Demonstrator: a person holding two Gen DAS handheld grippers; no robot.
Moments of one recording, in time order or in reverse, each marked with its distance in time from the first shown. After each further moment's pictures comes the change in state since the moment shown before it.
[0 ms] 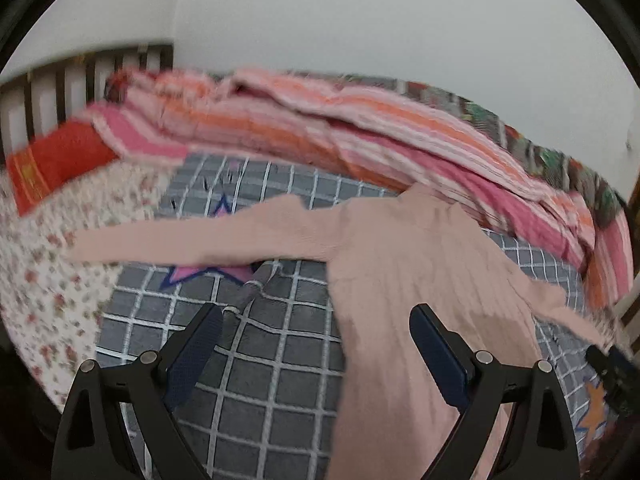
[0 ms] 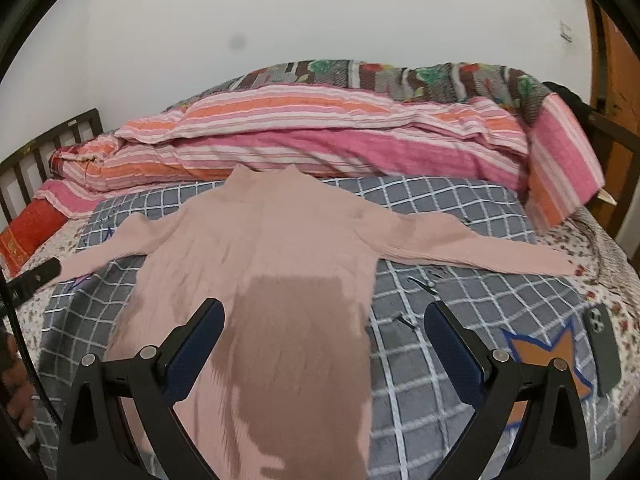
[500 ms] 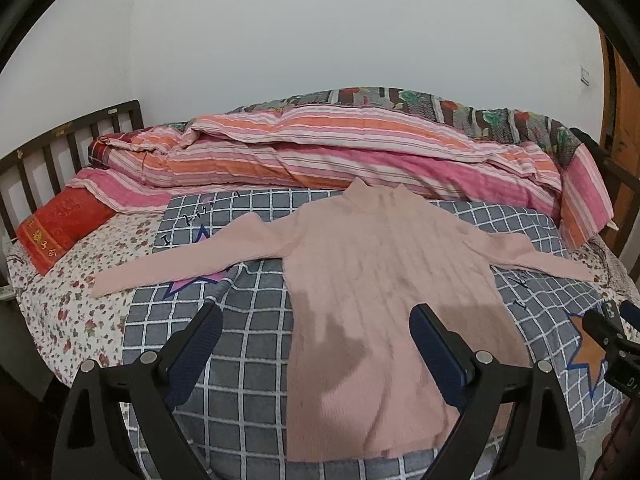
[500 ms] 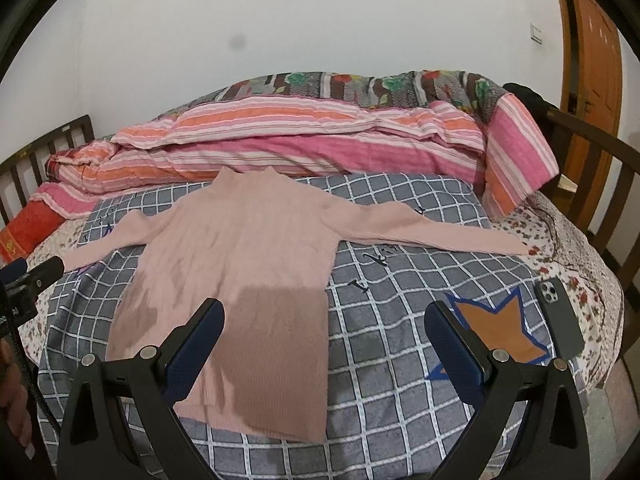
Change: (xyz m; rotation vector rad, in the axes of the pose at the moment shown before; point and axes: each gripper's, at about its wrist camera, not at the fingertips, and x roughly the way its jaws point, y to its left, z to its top) left arm -0.097 -0.092 -0.044 0.257 -0.093 0.049; right arm -0.083 -0.022 -0.031 0.024 -0.026 -0.056
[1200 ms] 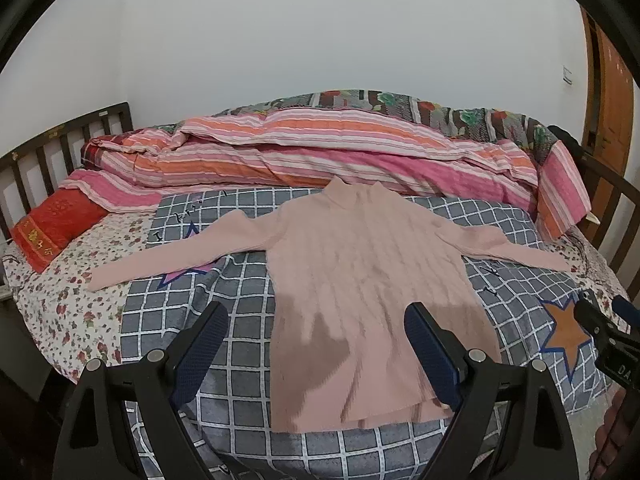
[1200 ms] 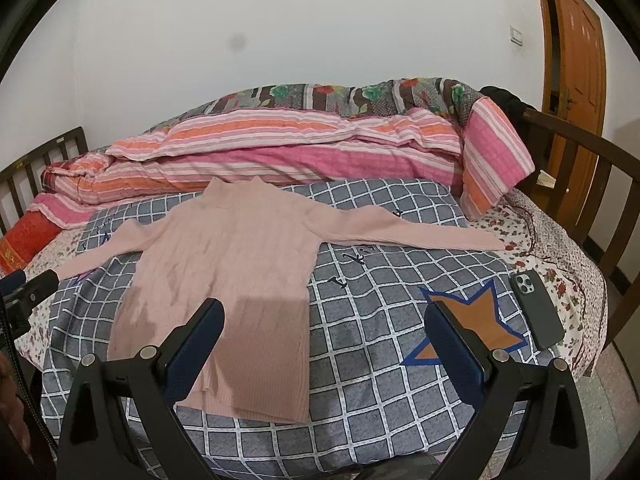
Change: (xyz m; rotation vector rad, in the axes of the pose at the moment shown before) left arm -0.041 -0.012 -0.006 0.017 0.010 -0.052; right arm -0.036 -0.019 -0.010 0.031 -0.029 -0.037
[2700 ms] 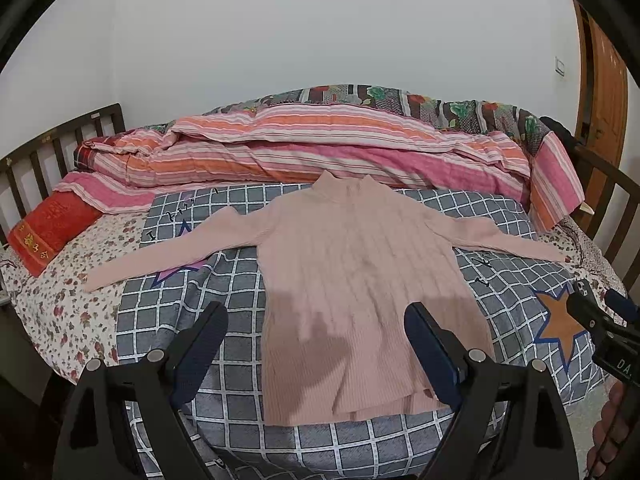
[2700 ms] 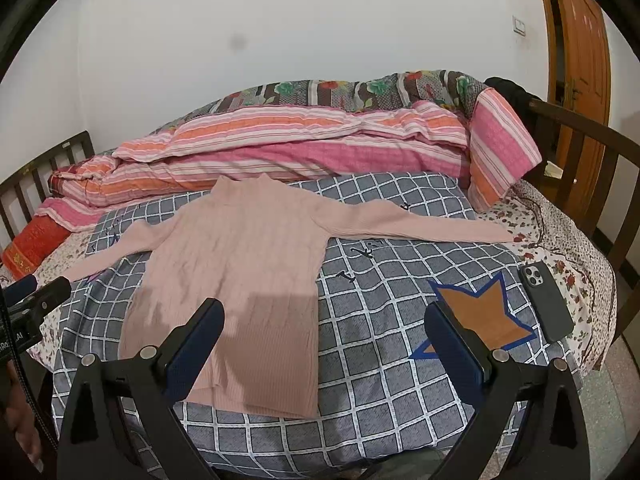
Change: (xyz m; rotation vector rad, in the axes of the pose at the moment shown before) left arm -0.005 -0.007 -0.005 0.025 0.018 -0.025; right arm -0.003 -0.002 0.000 0.024 0.017 0.040
